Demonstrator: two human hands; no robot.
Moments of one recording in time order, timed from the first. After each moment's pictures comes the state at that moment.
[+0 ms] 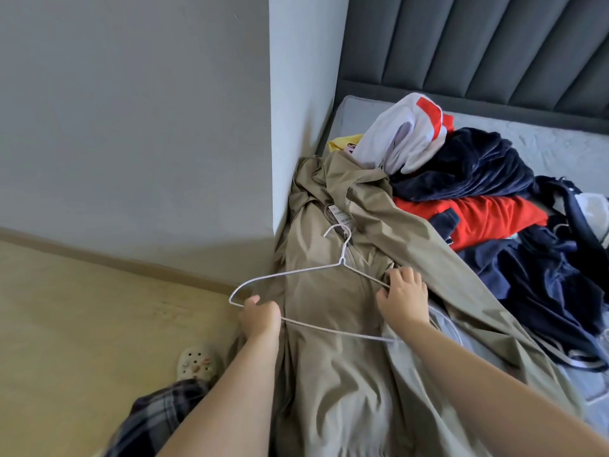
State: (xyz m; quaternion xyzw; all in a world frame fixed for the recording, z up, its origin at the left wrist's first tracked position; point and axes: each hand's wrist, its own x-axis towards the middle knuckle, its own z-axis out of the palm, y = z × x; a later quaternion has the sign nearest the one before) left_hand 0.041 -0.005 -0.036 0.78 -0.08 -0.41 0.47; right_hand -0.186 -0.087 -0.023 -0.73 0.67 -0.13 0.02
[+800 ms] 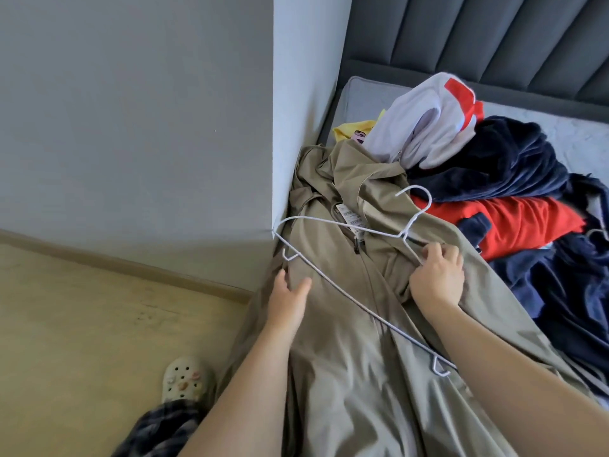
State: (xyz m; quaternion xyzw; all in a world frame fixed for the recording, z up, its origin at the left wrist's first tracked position) left_hand 0.038 -0.070 -0.040 0.70 -0.25 -0.47 0.48; right_hand -0.185 -0.167 -0.013 -0.64 0.74 -0.22 0.02
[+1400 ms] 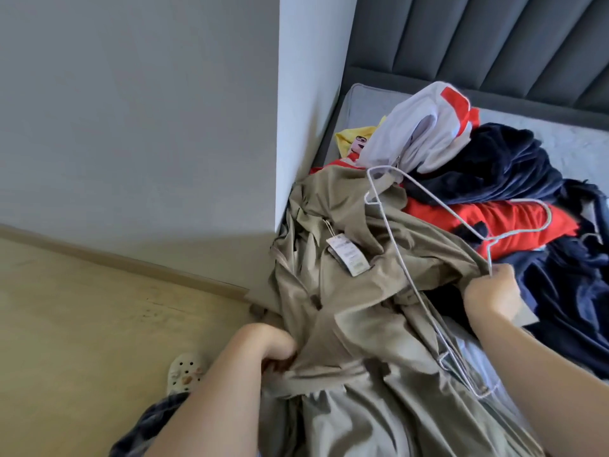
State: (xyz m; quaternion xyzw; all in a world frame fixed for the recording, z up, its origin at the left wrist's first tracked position) left_hand 0.059 -0.024 -0.017 0.68 -0.45 -0.57 -0.15; right_hand -0.264 -0.163 -0.005 -0.45 0.82 -0.35 0.09
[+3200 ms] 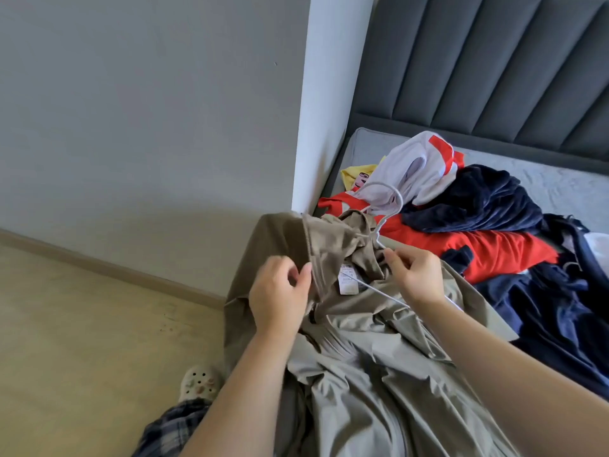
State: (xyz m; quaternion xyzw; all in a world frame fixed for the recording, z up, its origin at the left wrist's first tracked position) left_hand 0.046 0.004 0.068 0.73 -0.48 0.02 0.48; right_hand -0.151 -0.102 0.086 -0.75 0.48 -0.43 0.17
